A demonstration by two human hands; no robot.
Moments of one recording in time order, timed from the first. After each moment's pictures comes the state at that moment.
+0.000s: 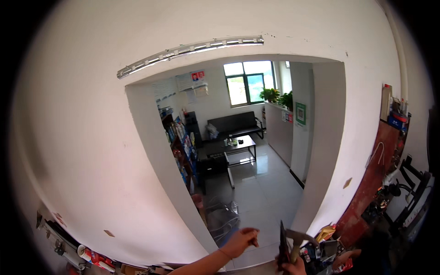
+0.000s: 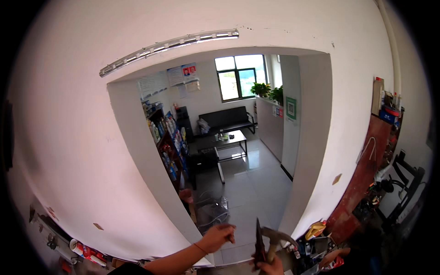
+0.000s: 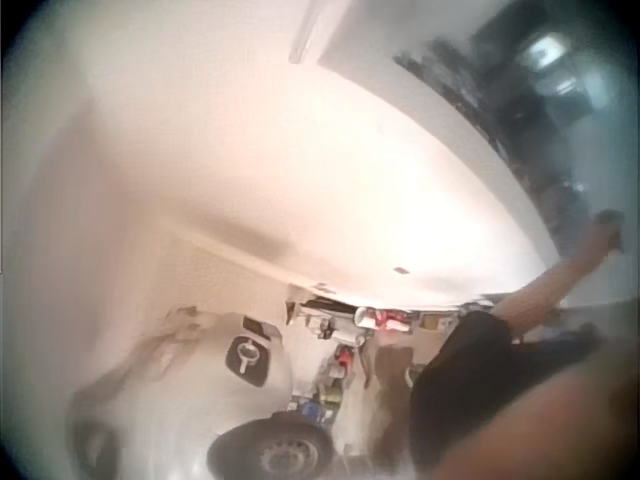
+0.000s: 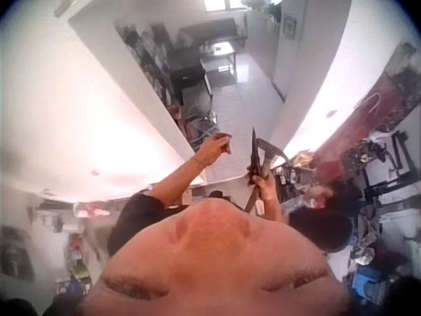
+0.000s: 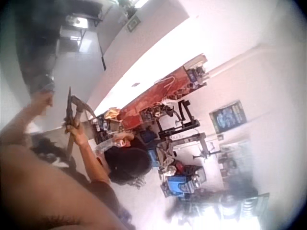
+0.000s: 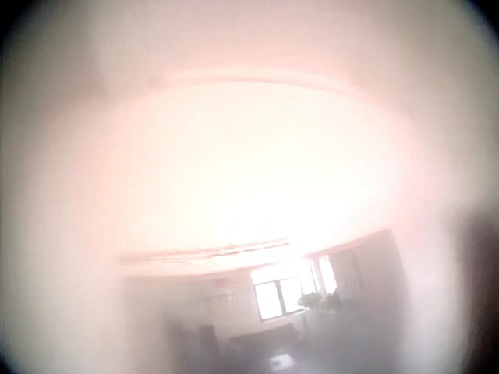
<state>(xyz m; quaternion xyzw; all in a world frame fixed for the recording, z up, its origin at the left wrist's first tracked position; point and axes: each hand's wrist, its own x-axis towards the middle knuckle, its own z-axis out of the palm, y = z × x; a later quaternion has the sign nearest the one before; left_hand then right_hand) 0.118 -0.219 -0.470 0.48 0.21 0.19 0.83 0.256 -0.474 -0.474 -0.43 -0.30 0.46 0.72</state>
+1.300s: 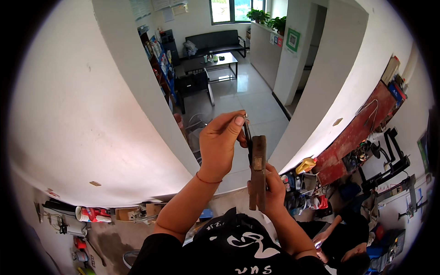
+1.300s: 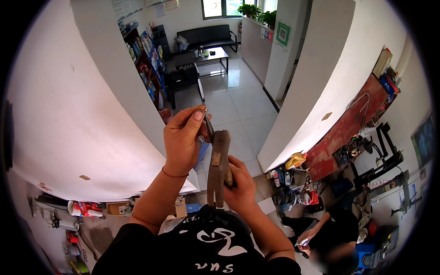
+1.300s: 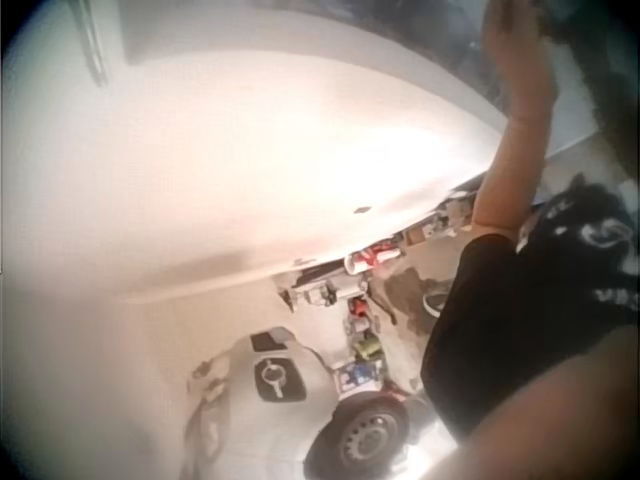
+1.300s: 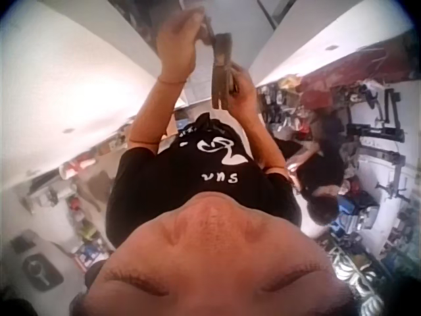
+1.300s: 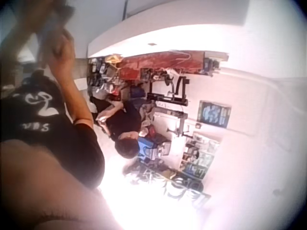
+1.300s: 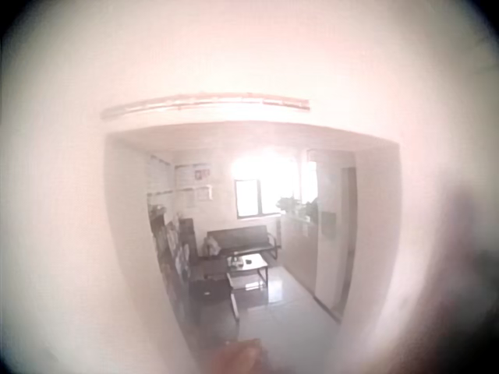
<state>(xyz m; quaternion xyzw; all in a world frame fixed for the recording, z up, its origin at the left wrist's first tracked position) 0.091 -0.213 -0.306 0.52 0.11 0.51 0.68 0.174 -0.365 -0.392 -0.60 -0.54 0.00 0.59</state>
